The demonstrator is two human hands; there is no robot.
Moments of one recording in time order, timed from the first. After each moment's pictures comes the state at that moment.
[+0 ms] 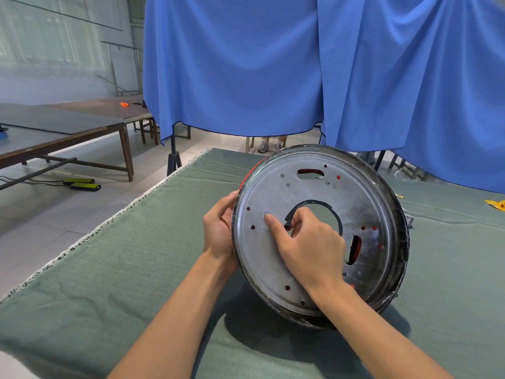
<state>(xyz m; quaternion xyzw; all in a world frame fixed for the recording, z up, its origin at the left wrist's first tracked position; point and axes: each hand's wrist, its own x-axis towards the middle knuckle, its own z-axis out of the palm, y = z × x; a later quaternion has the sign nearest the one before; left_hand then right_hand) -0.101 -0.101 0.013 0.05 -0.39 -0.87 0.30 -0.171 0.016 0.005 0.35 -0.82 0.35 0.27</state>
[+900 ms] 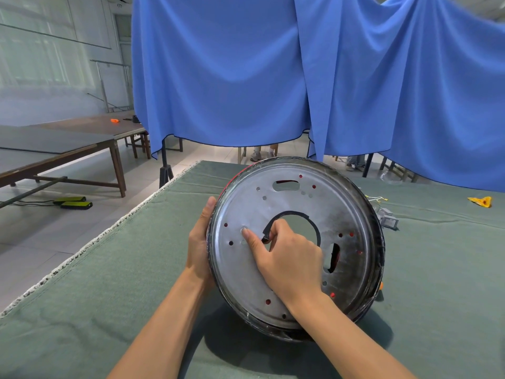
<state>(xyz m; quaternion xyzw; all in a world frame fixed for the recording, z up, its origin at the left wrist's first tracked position) -0.093 -0.097 0.019 0.03 -0.42 -0.88 0.23 -0.166 0.015 0.003 0.36 -0.84 0.32 0.25</state>
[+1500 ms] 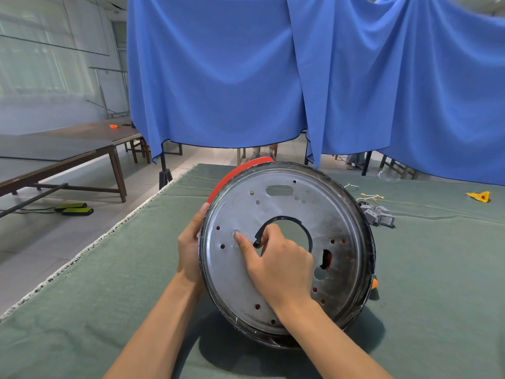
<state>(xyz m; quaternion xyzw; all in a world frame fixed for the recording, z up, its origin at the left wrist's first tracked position) -0.096 -0.101 0.014 0.01 -0.45 -0.85 0.27 -0.161 0.014 -0.003 0.35 -0.83 0.35 0.25</state>
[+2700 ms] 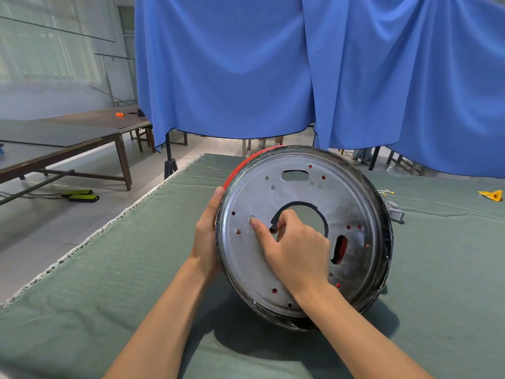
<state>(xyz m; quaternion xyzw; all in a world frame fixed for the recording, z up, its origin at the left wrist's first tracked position) -0.090 -0.091 0.025 0.03 -0.49 -0.83 0.24 -0.171 0.020 0.003 0.36 -0.83 0.35 0.25</state>
